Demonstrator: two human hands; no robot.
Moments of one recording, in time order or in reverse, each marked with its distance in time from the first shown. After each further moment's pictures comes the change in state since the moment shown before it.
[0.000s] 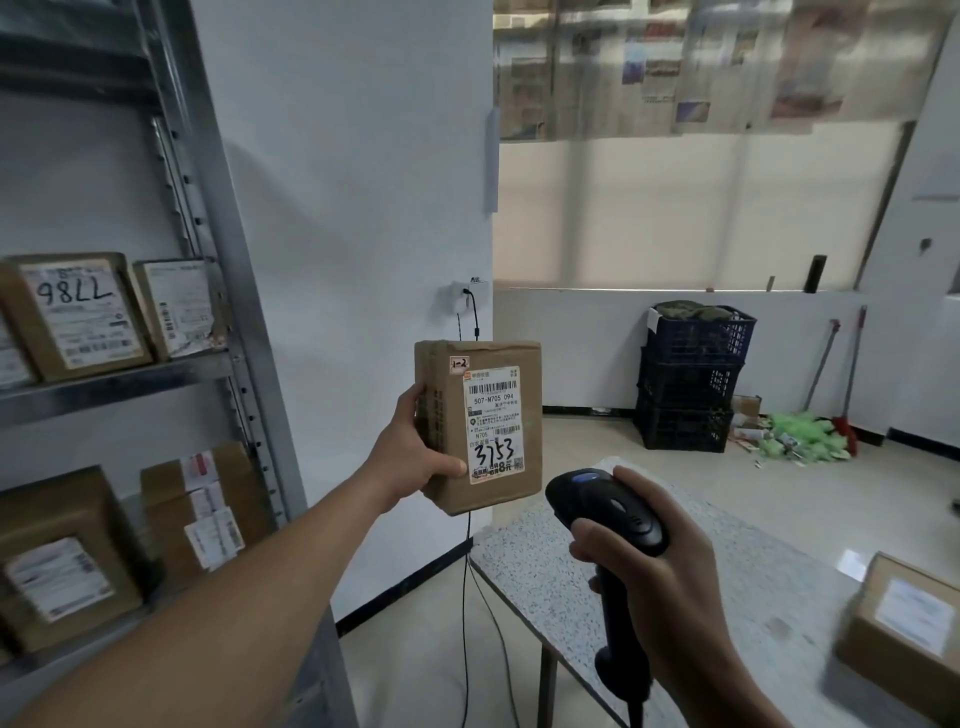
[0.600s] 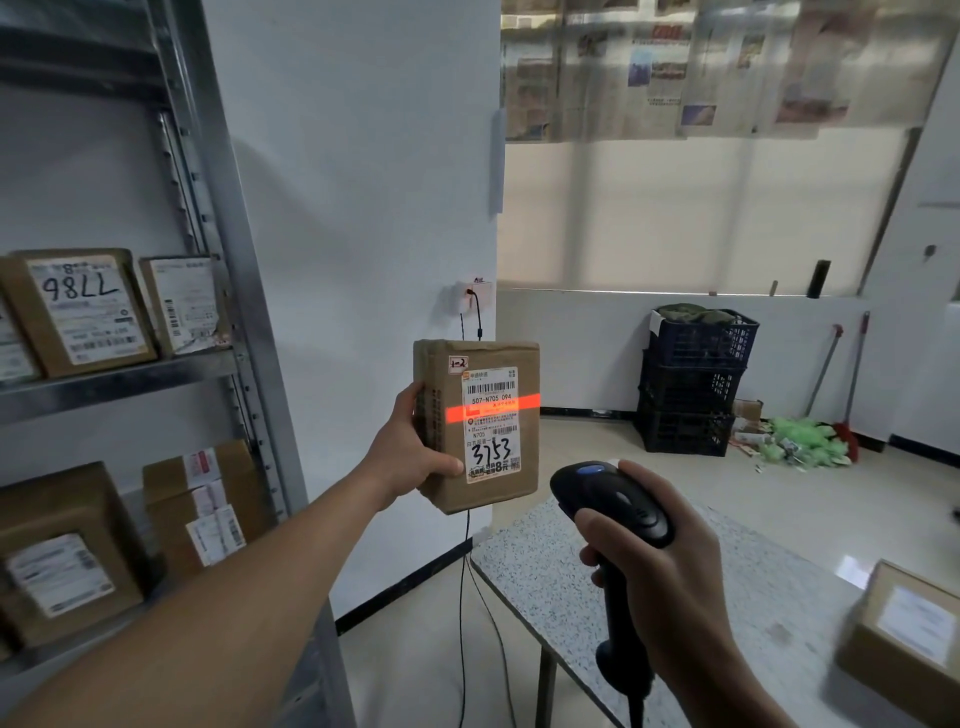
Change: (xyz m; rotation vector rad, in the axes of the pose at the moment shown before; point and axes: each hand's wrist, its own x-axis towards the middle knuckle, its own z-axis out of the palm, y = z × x) left_hand 0.009 -0.006 -0.008 0.079 0.028 0.031; right_hand 0.005 -0.008 0.008 0.010 0.026 -0.037
